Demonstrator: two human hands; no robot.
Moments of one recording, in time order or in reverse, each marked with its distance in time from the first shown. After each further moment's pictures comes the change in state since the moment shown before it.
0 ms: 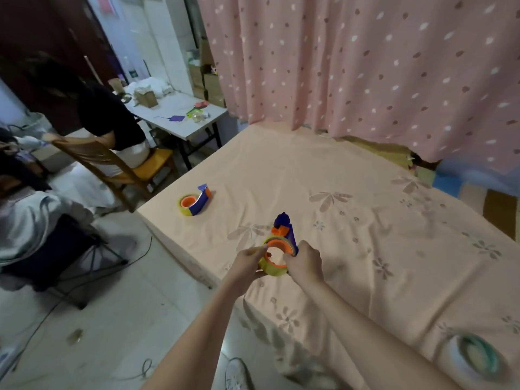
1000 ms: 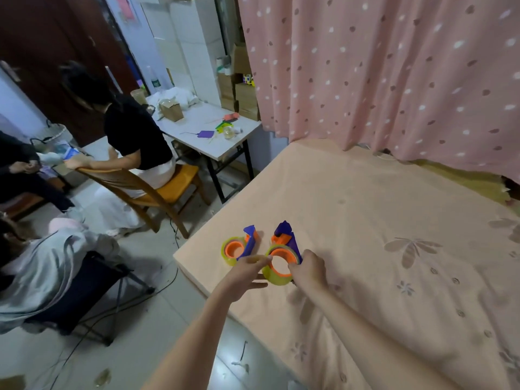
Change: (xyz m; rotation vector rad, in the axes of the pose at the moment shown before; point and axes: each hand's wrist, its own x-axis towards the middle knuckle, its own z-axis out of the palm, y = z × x) left_hand 0.171 0.142 -0.221 0.192 -0.029 -0.102; right_hand 0.176 -0.186 0.174 0.011 -0.070 0.053
